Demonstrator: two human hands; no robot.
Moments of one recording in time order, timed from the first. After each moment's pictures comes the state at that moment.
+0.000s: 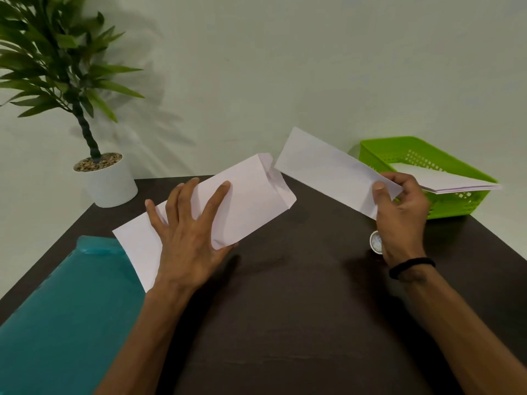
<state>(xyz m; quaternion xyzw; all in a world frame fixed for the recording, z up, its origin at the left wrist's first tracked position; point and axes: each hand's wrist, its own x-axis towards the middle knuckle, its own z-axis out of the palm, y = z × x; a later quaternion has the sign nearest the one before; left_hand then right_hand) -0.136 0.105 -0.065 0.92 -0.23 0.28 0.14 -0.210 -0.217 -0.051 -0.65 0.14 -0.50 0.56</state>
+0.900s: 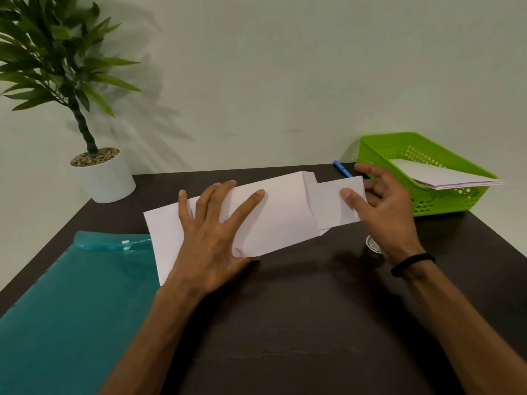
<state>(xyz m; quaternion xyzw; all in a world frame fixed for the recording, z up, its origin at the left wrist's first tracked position) -0.153 0.085 -0.063 0.89 -0.34 0.27 0.12 -0.220 -0.211 -0.048 -0.72 0.06 -0.34 0.60</state>
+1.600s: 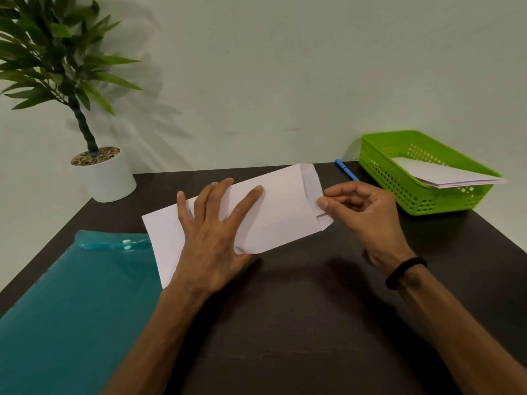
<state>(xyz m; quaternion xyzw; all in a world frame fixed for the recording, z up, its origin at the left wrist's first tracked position) -0.154 0.082 -0.066 0.90 -0.32 0.27 0.14 -0.221 -0.186 -0.048 -0.73 0.04 -0.29 0.61</state>
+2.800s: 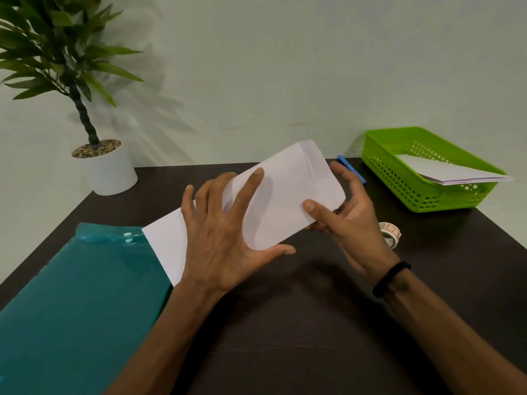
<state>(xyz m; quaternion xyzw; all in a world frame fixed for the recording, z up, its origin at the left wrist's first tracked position) -0.173 0.070 -0.058 0.88 -0.29 0.33 0.20 -0.223 -0.150 -0.054 -0.64 0.01 -0.21 0.74</state>
